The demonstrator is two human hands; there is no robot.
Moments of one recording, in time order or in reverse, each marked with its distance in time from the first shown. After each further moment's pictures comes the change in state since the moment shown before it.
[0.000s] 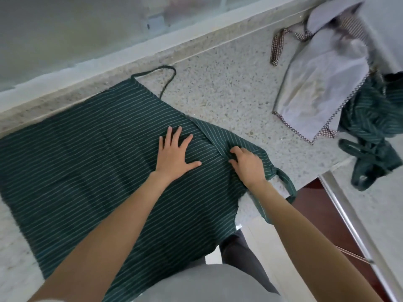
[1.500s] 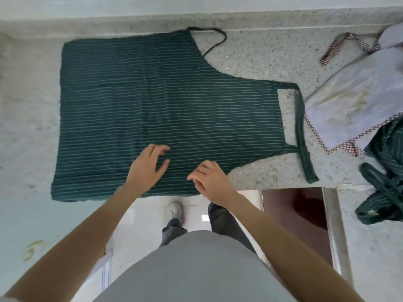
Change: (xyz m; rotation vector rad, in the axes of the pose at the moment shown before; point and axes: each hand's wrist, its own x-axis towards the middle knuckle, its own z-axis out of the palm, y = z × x) left_hand -0.203 0.062 0.072 -0.252 0.453 -0.349; right_hand -0.111 0.013 0.065 0.226 0.016 -1.092
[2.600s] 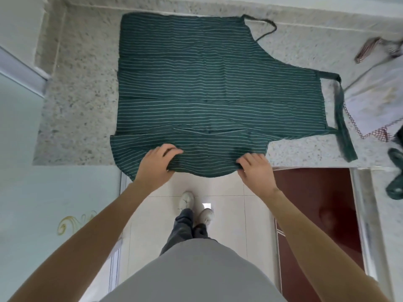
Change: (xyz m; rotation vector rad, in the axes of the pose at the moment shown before) left_hand -0.117 -0.128 -0.041 0.022 0.022 0.137; right_hand -0.007 -0.078 0.047 -0.517 0.099 0.142
